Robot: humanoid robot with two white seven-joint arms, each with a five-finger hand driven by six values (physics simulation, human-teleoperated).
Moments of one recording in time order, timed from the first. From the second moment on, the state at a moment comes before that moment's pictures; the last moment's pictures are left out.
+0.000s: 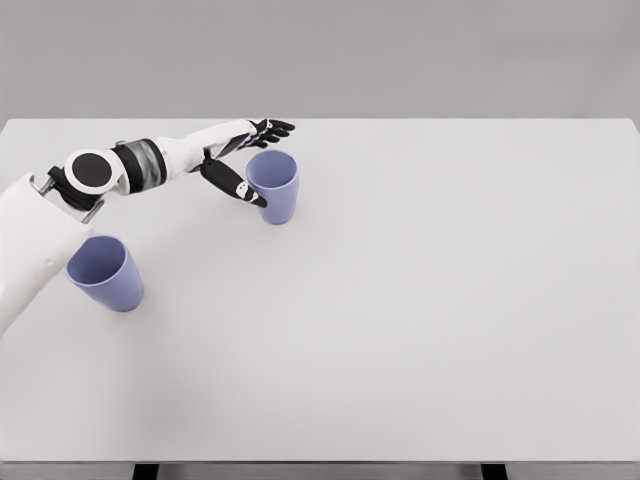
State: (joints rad) left arm -0.83 0.48 -0.77 -1.18 0.24 0.04 -0.52; right arm 0.03 0.00 0.15 0.01 -0.09 -0.06 -0.08
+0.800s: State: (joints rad) left arm -0.82 0.48 -0.77 -1.17 0.36 0.09 -0.52; right arm 0.03 0.00 0.15 0.01 -0.09 -0.06 -0.08
